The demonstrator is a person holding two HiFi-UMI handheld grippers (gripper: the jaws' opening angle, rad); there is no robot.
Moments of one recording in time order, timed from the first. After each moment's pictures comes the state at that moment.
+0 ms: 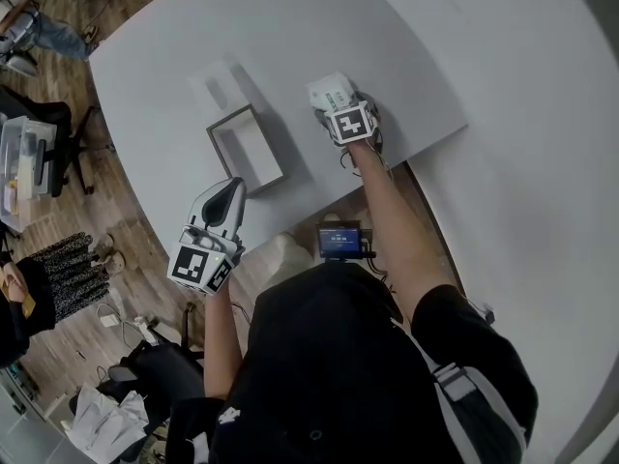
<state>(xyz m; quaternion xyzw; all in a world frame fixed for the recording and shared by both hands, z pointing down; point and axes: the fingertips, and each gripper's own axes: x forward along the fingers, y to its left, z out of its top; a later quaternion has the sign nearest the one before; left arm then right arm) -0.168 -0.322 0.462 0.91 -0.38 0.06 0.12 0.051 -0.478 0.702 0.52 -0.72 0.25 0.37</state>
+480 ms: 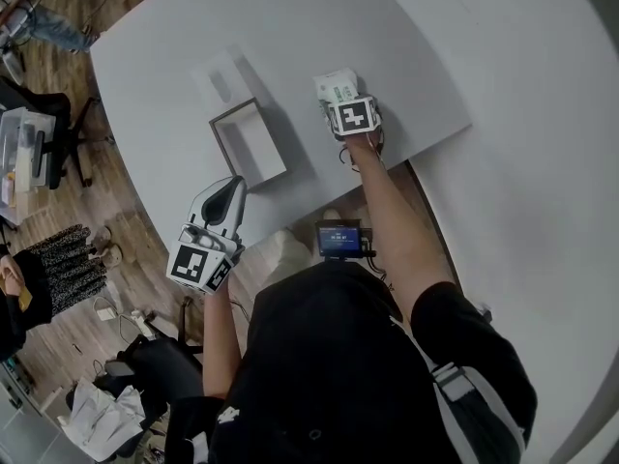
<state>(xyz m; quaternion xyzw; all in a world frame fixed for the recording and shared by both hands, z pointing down) -0.176 -0.321 0.468 0.91 -0.38 0.05 0.13 0.054 -0.478 0.709 0.54 -0.69 0.29 0.37</state>
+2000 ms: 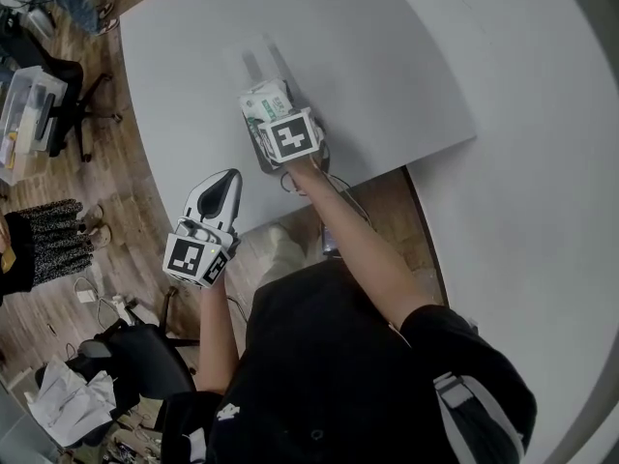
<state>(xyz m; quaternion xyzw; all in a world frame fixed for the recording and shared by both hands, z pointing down) -0.244 -0.268 0.455 0.89 -0.44 0.02 0.10 -0.191 -0.398 0.598 0.43 -0.80 0.28 0.32</state>
